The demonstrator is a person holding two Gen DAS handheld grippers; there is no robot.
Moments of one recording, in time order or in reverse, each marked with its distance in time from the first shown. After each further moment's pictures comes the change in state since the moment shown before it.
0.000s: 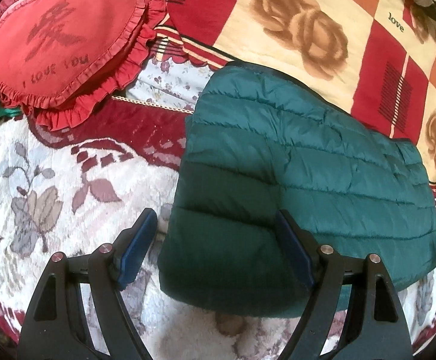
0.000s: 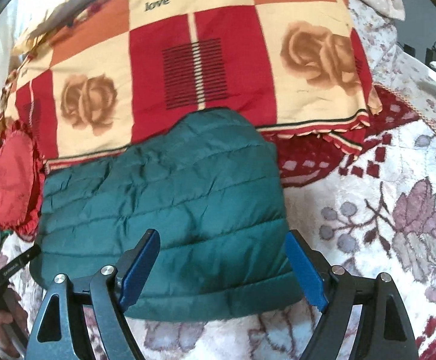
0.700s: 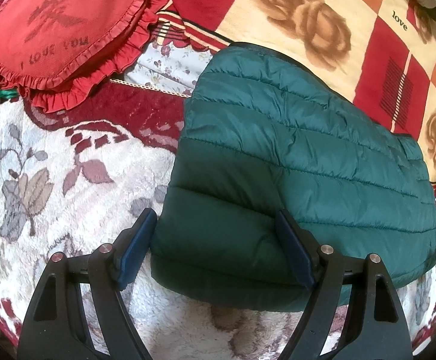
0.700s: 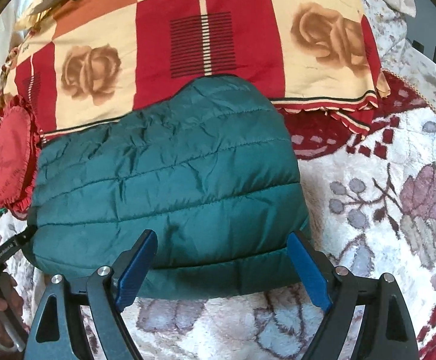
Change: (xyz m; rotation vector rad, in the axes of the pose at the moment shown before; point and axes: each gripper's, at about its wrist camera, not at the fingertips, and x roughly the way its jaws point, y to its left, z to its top) left arm 0.012 0.003 -0.013 -0.032 0.028 -0.023; right arm 0.011 0.005 -0.021 -0.028 0.067 -0.013
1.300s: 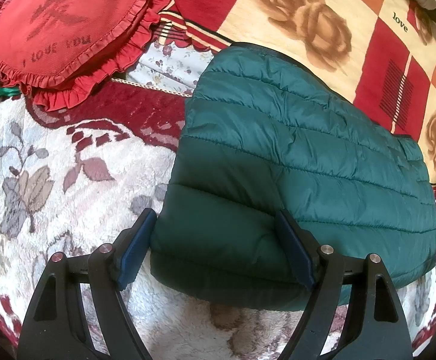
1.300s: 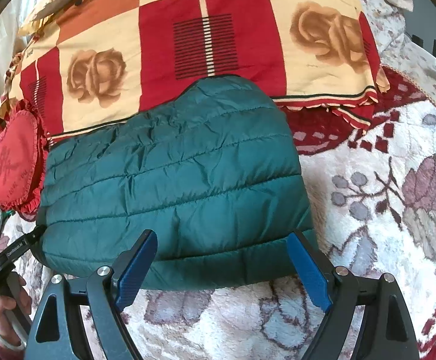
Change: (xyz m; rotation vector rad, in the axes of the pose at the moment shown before) left arm -0.001 -0.001 -0.003 -0.006 -0.004 0.004; right arm -0.008 -0.003 -0.007 0.023 0.001 0.032
